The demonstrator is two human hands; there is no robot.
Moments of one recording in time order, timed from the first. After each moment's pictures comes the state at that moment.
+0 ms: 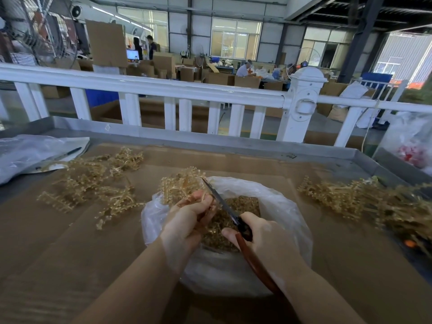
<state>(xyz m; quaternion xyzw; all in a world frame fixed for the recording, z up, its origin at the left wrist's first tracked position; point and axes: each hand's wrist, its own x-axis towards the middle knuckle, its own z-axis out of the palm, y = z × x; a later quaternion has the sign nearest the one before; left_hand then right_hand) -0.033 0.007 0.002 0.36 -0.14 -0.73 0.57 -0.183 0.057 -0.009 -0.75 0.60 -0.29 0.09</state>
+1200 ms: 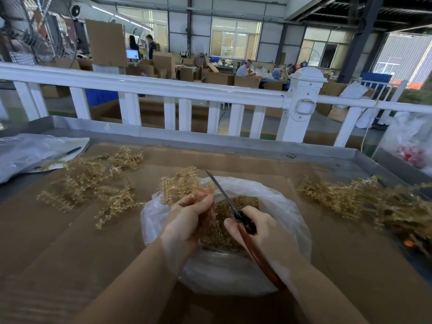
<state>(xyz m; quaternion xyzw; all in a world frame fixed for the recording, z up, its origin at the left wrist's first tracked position) -0.031 0.007 -0.004 0.39 -0.25 -0.70 0.54 -0.185 0.051 -0.009 -0.71 0.59 -0.34 0.17</state>
